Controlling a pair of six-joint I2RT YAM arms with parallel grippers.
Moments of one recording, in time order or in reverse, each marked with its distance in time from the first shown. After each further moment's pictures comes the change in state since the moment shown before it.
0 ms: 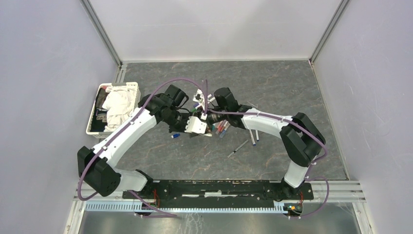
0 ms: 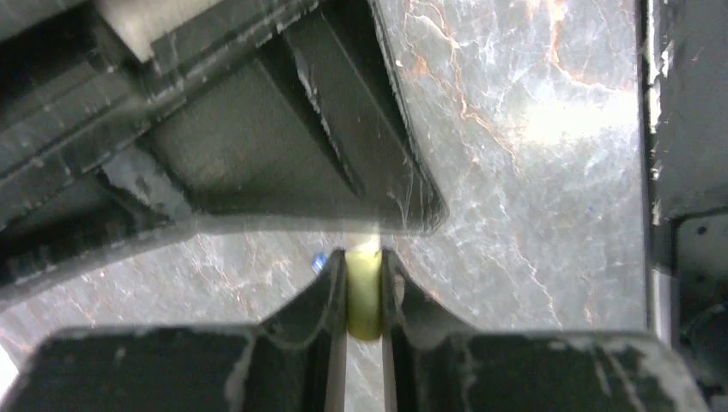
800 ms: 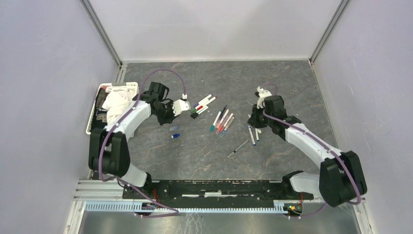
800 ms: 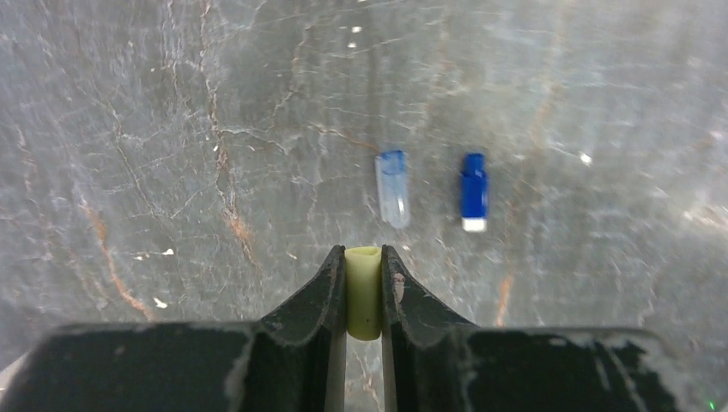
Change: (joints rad) left arm 0.344 0.151 -0.178 0.352 -0.056 -0.158; right arm -0.384 -0.491 -0.377 -0.375 0.755 -0.151
